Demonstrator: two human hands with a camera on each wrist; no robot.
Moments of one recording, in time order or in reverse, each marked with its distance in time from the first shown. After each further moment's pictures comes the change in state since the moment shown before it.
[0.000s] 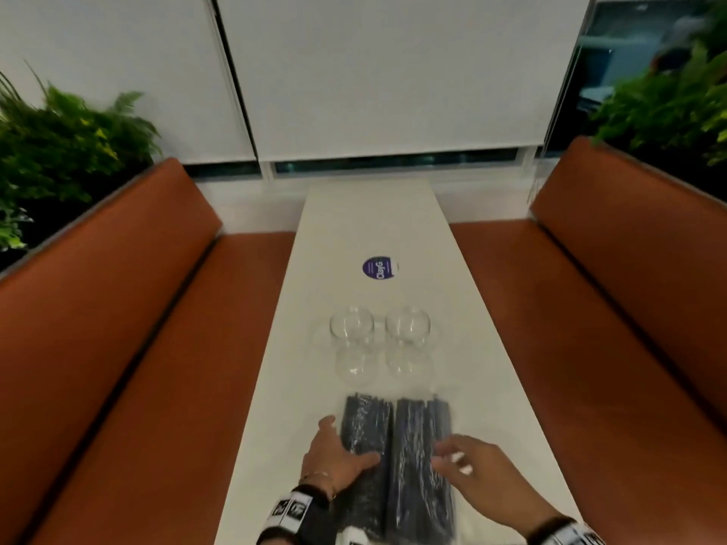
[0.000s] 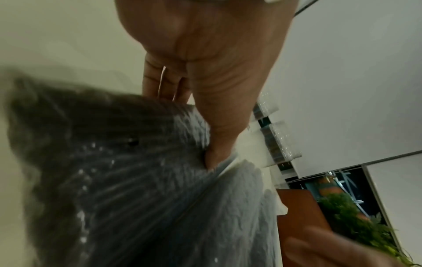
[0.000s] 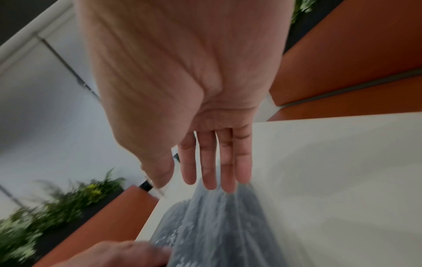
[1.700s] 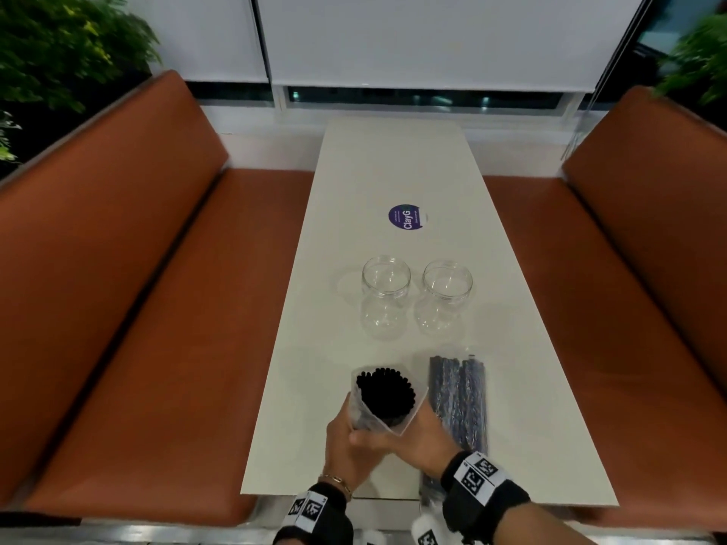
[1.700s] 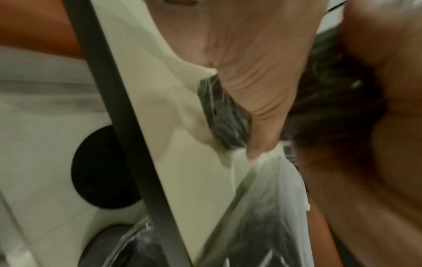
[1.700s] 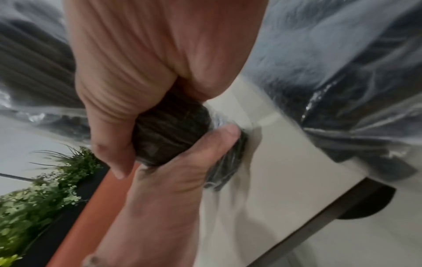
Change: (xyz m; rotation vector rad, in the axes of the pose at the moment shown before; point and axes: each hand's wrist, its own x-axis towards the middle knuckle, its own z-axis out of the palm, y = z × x) left_hand -0.023 -0.065 0.008 -0.394 -0.005 0.405; right_hand 0.046 -0.096 0.115 0.569 -0.096 -0.241
